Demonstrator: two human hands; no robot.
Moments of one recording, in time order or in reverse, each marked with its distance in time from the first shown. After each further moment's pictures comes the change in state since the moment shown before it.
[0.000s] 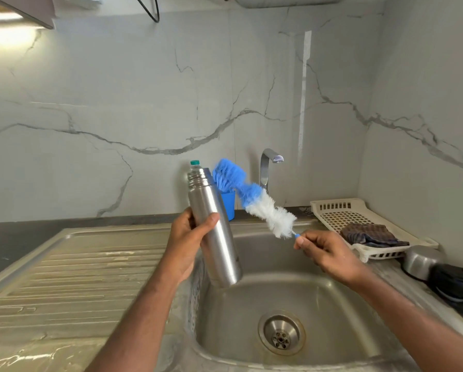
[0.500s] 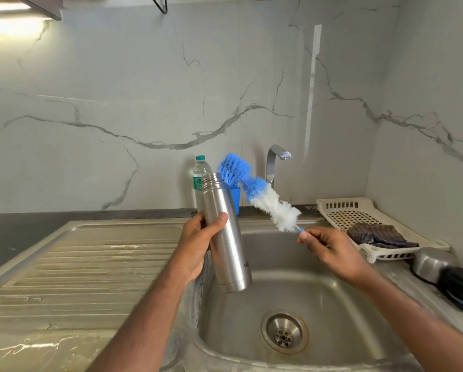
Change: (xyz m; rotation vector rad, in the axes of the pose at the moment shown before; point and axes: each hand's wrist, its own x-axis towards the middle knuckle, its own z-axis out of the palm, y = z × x) left_hand -0.001 -0.014 0.006 -0.061 -0.018 -0.121; right_hand 0.007 0.008 0.004 -0.118 0.037 -0.020
